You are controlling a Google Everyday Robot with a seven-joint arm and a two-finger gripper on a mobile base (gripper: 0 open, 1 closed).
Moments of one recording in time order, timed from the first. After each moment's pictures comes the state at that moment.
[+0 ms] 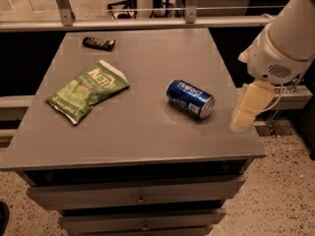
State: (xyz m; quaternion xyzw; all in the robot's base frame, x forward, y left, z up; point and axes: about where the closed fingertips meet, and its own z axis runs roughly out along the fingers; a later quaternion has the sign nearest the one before) arm 0.475 -0.193 0.926 -0.58 0.79 -0.01 0.18
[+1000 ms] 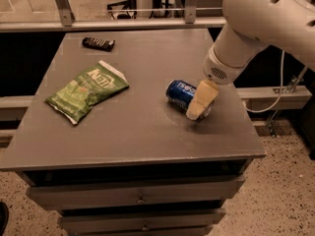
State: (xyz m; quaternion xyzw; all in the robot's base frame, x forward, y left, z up) arm 0.560 -0.145 0.861 -0.49 0.85 -0.01 0.18
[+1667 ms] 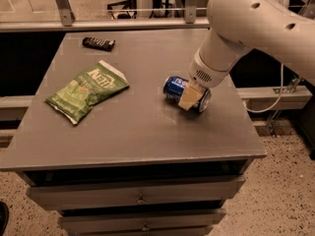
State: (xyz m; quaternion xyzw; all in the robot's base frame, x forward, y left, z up) arm 0.561 -0.112 0.847 -0.47 0.86 0.02 0.18
